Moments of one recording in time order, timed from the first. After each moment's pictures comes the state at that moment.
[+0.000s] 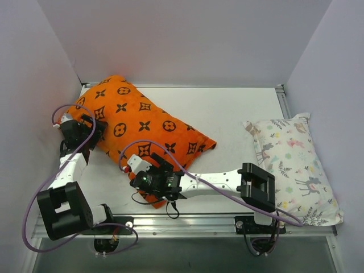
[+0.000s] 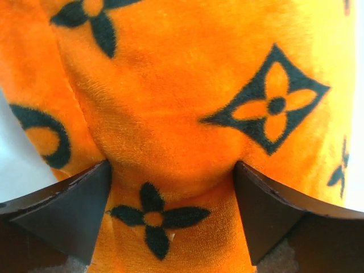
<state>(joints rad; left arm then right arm) 0.30 1.26 0.72 0.00 0.20 -0.84 1.38 1.82 1.30 -0.32 0.64 0.07</state>
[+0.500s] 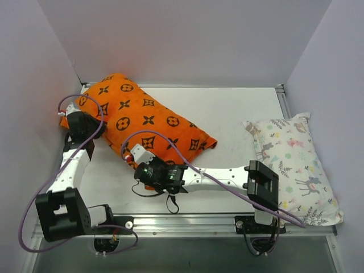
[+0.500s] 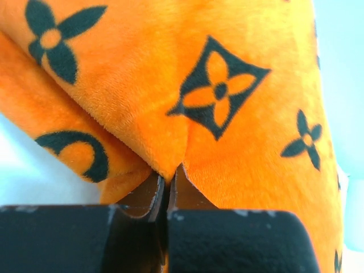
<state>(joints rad) 0.18 1.26 0.78 0.02 0.10 -0.77 1.35 1.84 1.37 -0.36 0.81 0.08</state>
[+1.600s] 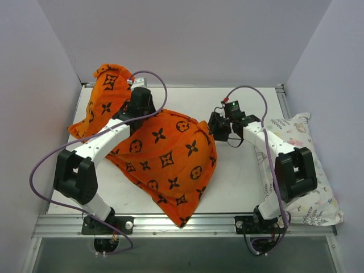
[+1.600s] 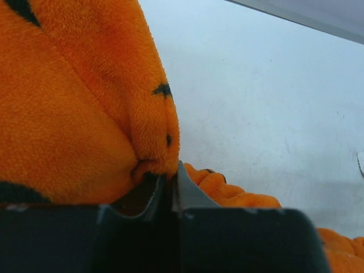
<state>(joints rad) -0.46 1.62 1.30 -0.23 -0.27 -0.56 0.36 1.60 1.09 -0.40 -0.27 0.59</state>
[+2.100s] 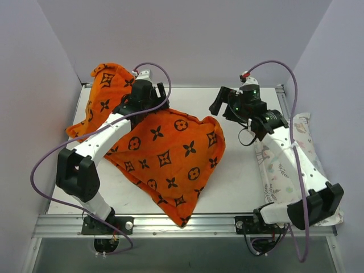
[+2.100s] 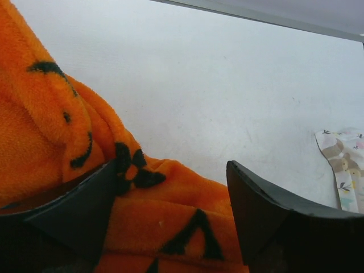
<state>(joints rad) -0.46 1.65 1.43 -0.27 -0.17 -0.53 0.39 1.37 1.36 -0.57 0.03 0.52</state>
